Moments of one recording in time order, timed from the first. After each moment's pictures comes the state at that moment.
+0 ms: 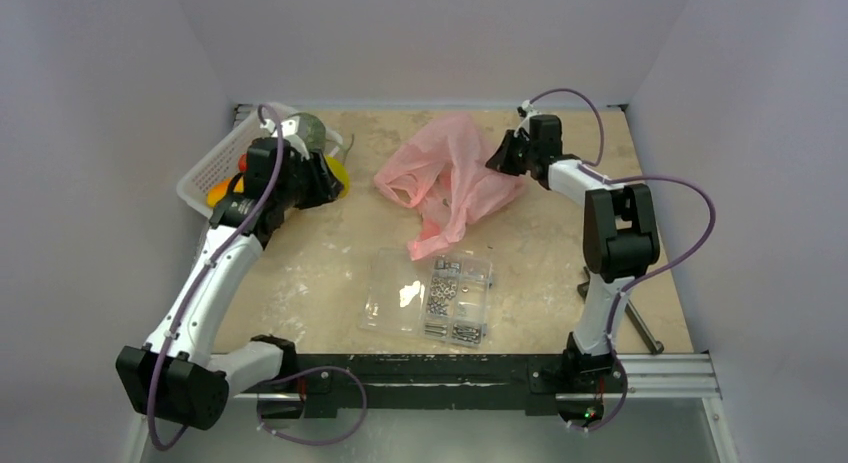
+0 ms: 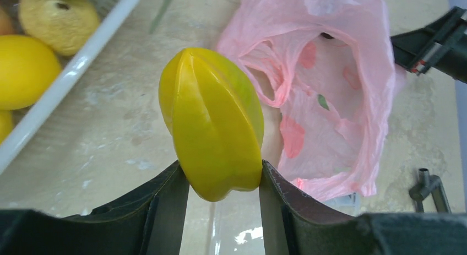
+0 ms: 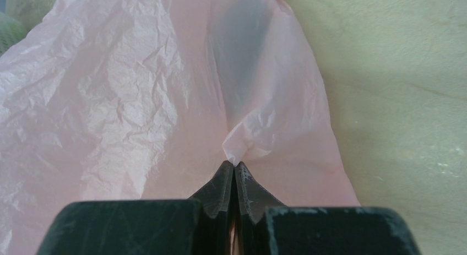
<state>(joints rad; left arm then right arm) -0.26 1.14 1.11 -0.55 0.08 -0.43 0.14 1.95 1.32 0.00 -0.33 0.40</state>
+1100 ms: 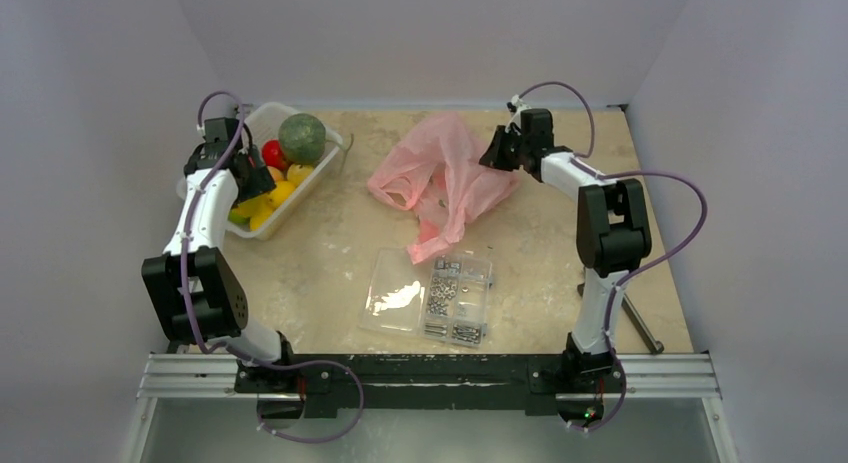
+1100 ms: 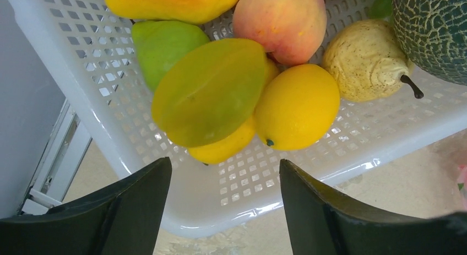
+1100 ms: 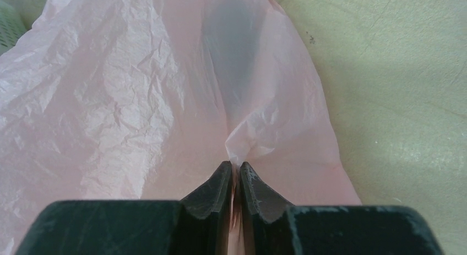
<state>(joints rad) 0.20 1.54 1.30 -0.72 -0.20 -0.30 0.18 2.01 1.42 -0.04 -0.34 0.37</state>
